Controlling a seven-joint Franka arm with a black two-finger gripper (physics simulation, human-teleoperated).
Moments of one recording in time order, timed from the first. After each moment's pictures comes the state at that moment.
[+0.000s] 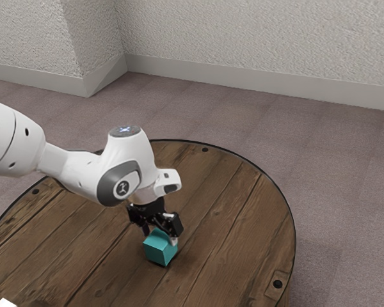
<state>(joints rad) -0.07 0.14 -0.16 -2.33 -0.12 2.49 -0.11</state>
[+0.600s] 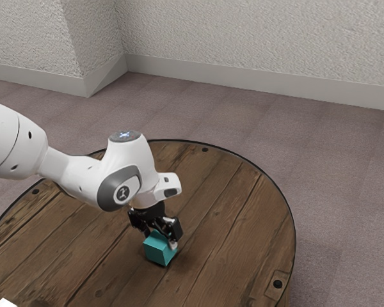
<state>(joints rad) -0.07 0.15 -0.16 -2.35 -0.12 2.52 -0.11</state>
